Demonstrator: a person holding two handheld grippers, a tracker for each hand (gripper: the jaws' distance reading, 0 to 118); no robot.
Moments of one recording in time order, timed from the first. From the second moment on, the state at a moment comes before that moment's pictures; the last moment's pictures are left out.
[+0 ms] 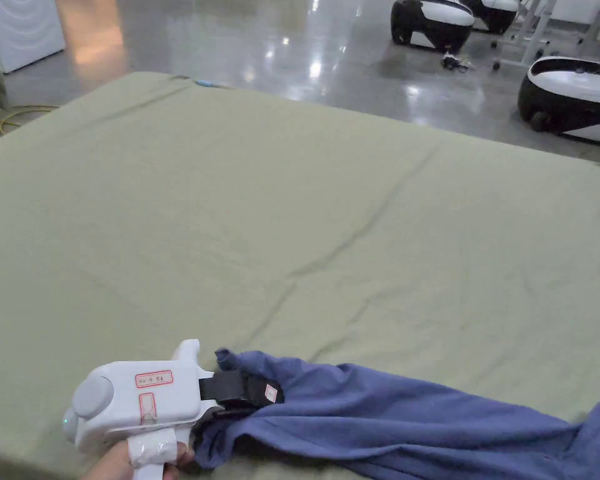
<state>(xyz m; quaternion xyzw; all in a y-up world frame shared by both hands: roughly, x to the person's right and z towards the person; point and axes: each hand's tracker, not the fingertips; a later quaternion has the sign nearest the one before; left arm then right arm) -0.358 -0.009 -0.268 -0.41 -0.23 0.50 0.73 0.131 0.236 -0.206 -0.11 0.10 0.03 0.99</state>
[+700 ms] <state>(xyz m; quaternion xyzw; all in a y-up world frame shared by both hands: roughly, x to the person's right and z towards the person) -0.224 0.159 -0.253 -0.41 -0.05 0.18 0.89 0.162 0.237 -0.175 -0.07 0.12 -0.02 0.99</state>
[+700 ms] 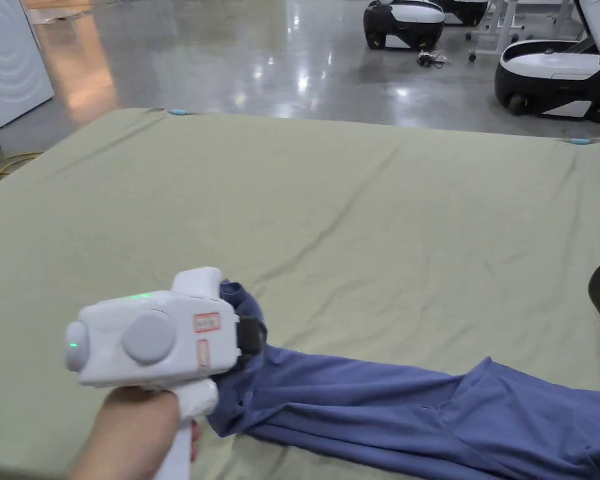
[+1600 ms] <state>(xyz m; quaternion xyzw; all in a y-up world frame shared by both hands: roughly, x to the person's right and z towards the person) -0.147 0.087 -0.250 -0.37 -0.09 0.19 0.90 0.211 0.227 -0.151 -0.11 0.10 -0.04 0.99</state>
